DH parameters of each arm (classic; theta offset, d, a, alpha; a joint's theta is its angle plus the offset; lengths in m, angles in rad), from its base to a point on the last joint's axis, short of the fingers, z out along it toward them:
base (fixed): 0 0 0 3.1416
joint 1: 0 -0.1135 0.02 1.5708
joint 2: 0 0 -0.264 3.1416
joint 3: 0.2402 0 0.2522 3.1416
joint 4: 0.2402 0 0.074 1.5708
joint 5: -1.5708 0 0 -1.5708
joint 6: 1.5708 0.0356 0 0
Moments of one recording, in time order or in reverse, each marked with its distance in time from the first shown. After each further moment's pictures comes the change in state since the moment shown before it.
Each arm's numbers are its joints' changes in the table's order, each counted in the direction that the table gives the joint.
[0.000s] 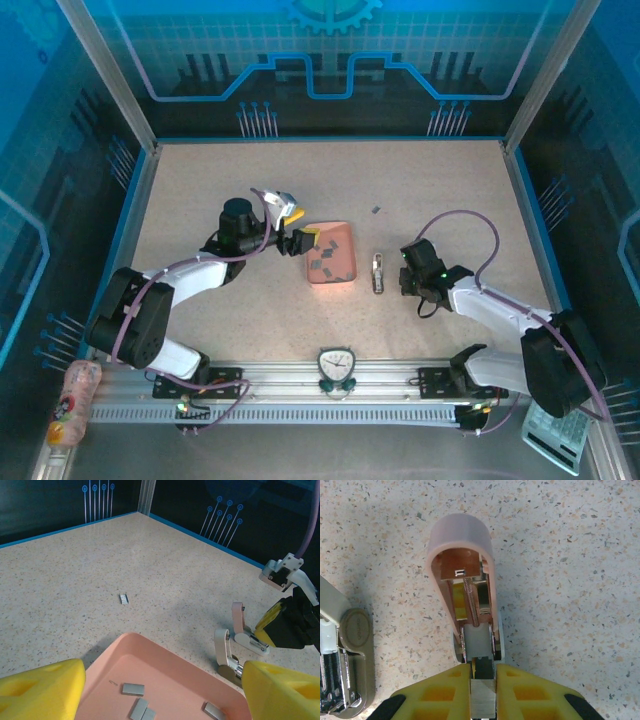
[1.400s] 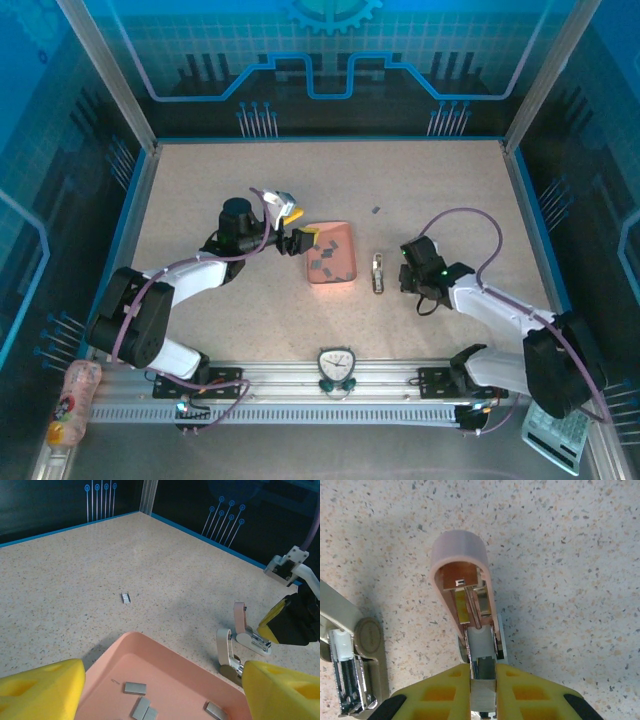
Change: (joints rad) left arm -0.006 0.002 0.000 0.000 0.000 -0.002; right arm 0.000 -0.014 0.029 0.034 0.000 0.060
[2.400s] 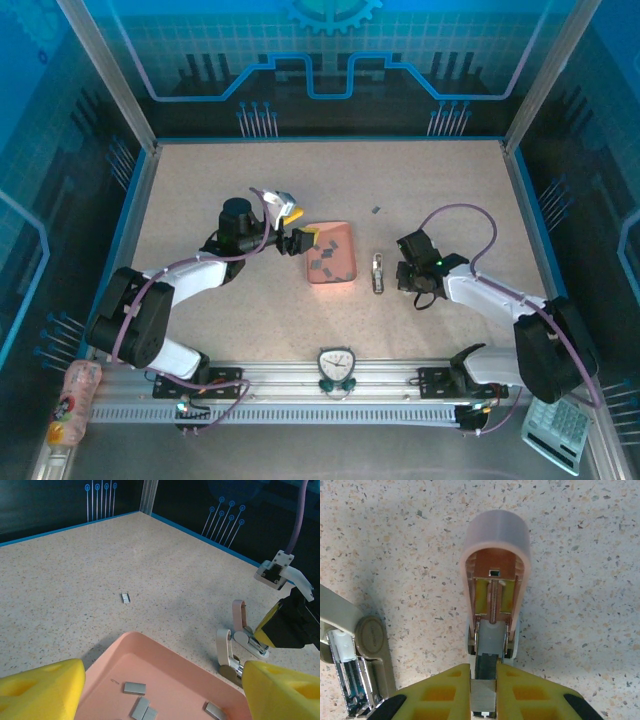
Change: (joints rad) left arm -0.001 0.000 0.000 0.000 0.000 -0.005; right arm 0.011 0.095 0.072 0.063 0.052 0.032
